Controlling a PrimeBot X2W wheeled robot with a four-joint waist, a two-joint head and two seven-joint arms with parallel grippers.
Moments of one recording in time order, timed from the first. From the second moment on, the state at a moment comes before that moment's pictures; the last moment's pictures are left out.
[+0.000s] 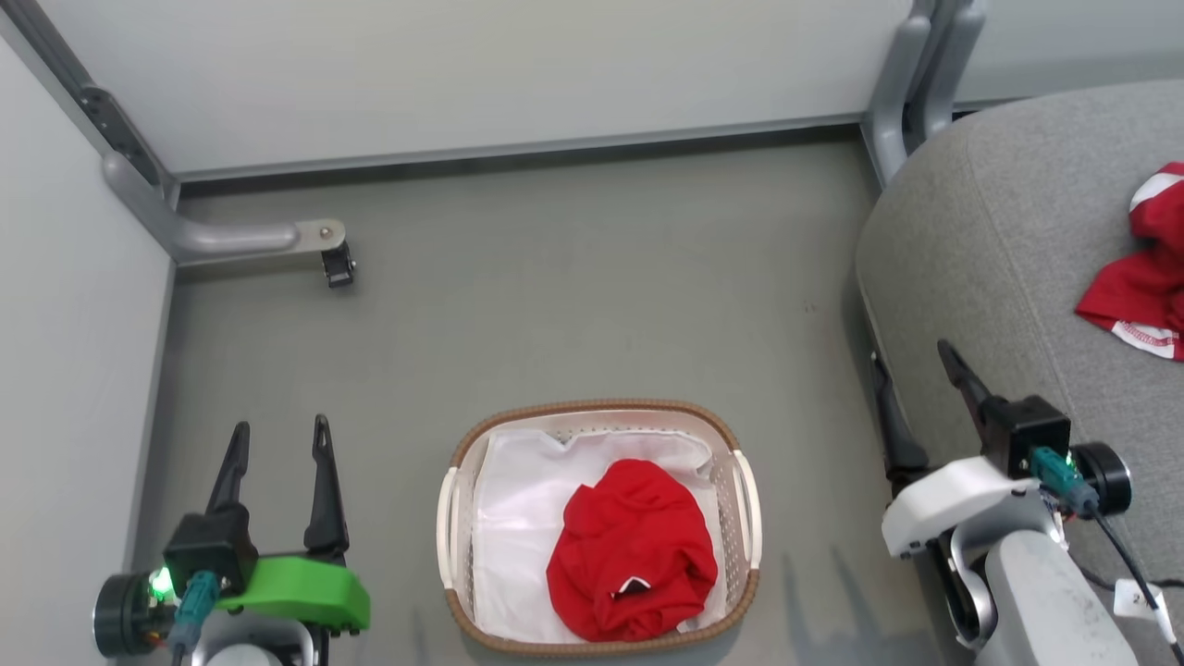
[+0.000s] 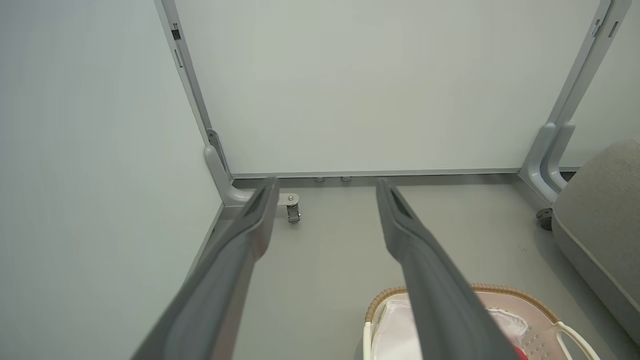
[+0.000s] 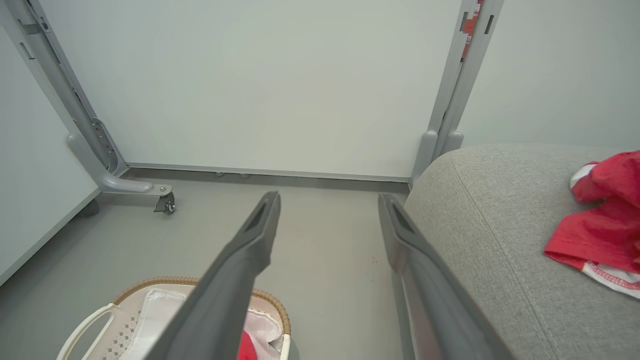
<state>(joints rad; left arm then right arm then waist) -0.09 0.05 0.00 0.26 -0.10 -0.05 -0.26 -0.27 -0.06 0.02 0.39 0.08 0.13 -0.26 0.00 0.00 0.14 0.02</state>
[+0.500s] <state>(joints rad) 0.01 0.05 -0.02 0.24 -0.13 -0.03 -0.26 -0.18 -0.05 0.02 0.40 0.10 0.13 -0.26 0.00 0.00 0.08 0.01</state>
